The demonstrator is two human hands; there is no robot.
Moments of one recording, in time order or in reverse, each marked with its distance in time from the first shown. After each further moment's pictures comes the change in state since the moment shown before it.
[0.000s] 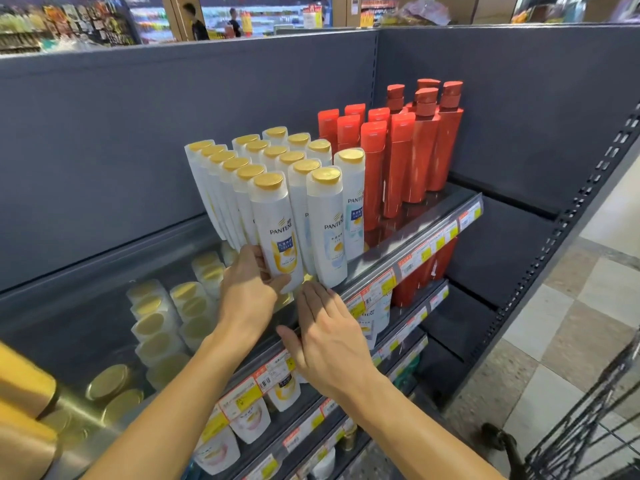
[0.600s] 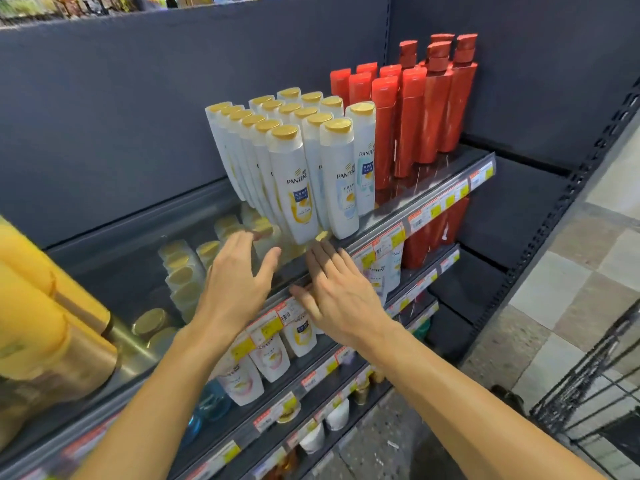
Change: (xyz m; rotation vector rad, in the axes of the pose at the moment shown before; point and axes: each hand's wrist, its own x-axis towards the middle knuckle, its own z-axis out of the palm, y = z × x) left_hand -0.063 -0.016 -0.050 0.420 0.003 0.176; right_hand -0.023 -0.009 -0.008 -0.012 -0.002 -0.076
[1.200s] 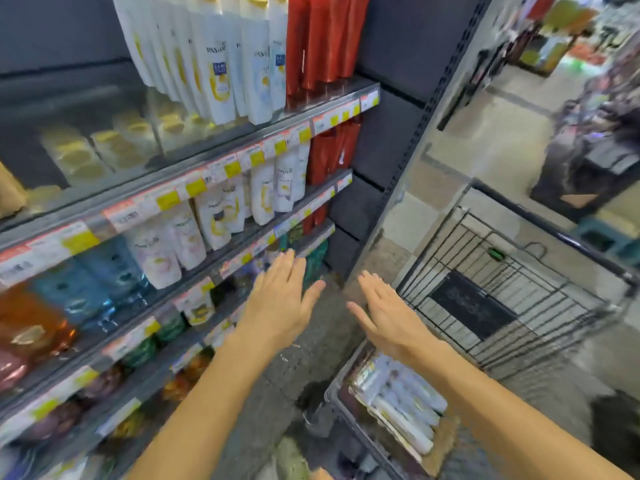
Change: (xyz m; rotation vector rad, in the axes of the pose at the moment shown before) left_hand -0.244 0.051 0.075 0.001 -0.593 0.292; right_hand -0.315 0.016 -0.044 0.051 -0.544 0.502
